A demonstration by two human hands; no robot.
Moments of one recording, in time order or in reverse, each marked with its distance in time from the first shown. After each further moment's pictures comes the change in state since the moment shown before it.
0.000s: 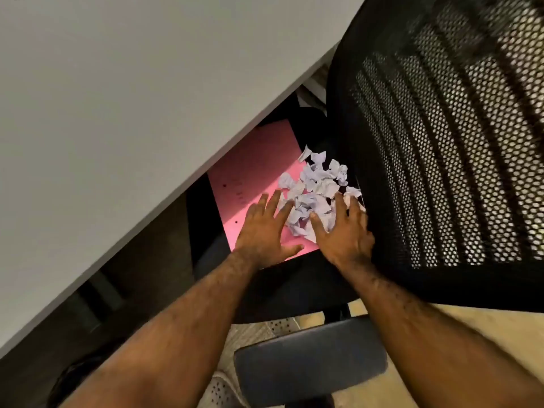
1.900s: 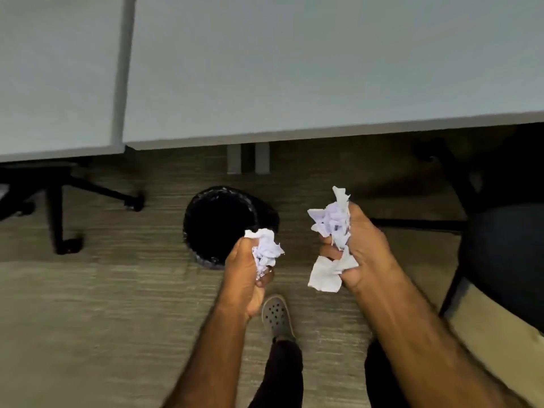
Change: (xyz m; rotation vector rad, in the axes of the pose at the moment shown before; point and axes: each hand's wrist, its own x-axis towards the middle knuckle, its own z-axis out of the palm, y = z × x) left_hand -0.461 -0.237 0.138 -2.066 1.002 -1.199; right_hand -0.328 -0.308 0.237 1.181 -1.115 0.412
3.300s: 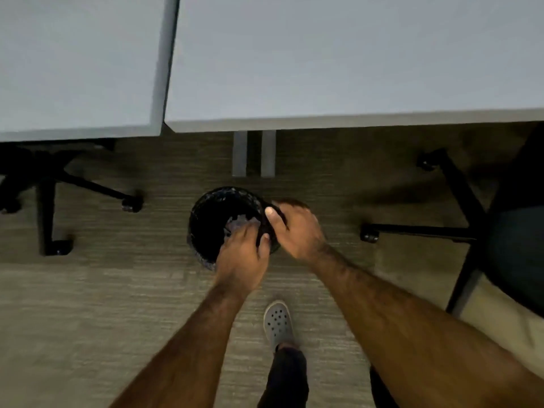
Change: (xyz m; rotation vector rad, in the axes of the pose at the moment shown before) left_hand 0.062 -0.004 -0.077 1.487 0.110 0.719; right_hand 0.089 0.092 0.045 -1.650 -0.085 -0.766
